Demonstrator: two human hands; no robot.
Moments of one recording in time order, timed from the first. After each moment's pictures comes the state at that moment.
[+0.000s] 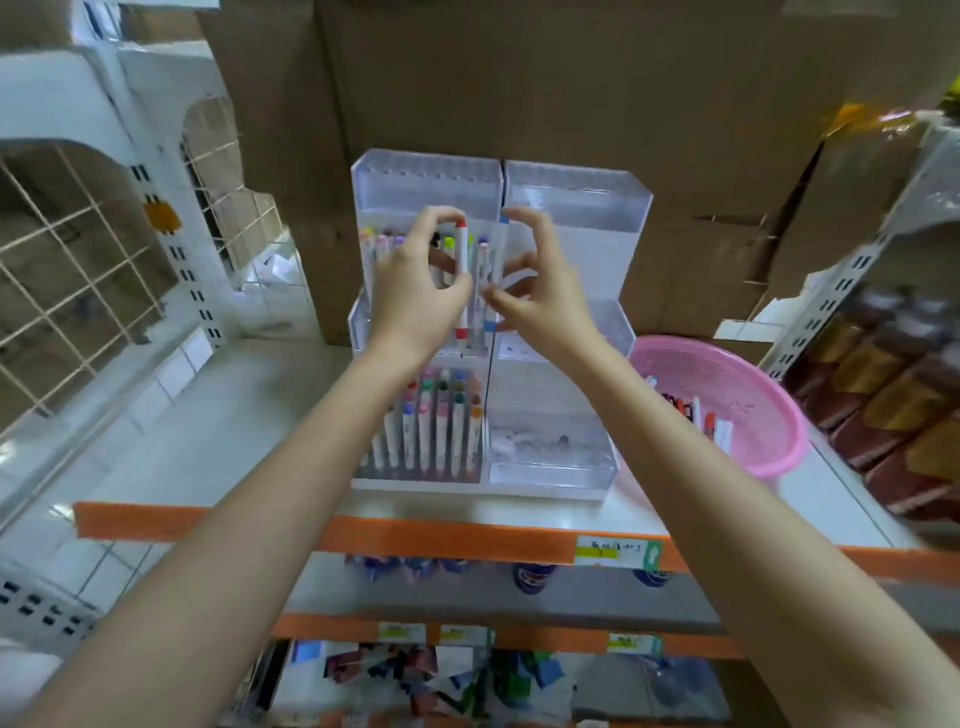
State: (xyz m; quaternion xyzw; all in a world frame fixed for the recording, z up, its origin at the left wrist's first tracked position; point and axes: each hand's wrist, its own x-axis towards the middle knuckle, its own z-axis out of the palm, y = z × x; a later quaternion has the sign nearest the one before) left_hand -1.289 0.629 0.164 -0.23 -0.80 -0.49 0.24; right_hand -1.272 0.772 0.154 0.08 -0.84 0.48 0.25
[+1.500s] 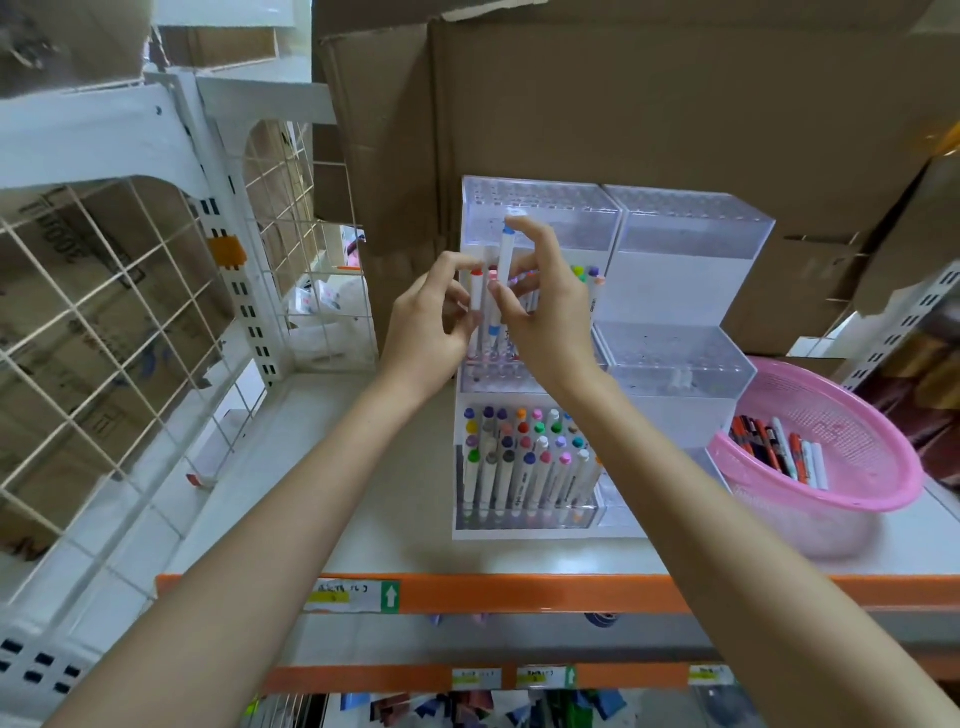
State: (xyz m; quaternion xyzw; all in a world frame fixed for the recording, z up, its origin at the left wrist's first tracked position) left_hand -1.377 0.532 0.129 -0.32 -0.79 -0.46 0.24; right_hand -1.338 0.661 0.148 0.07 -0.83 0.39 0.40
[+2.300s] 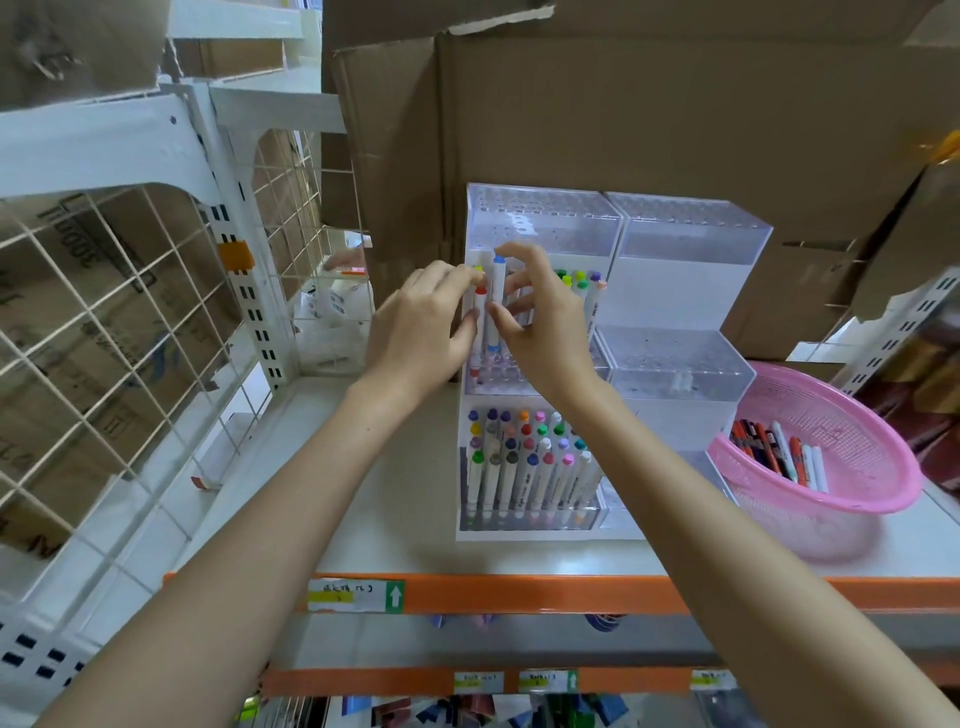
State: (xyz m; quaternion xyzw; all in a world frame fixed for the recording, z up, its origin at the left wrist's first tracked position) left_hand -1.373 0.519 0.141 -0.34 -0.84 -0.27 0.32; right_hand -1.337 0.661 0.138 0.08 -0.85 0.37 0.37
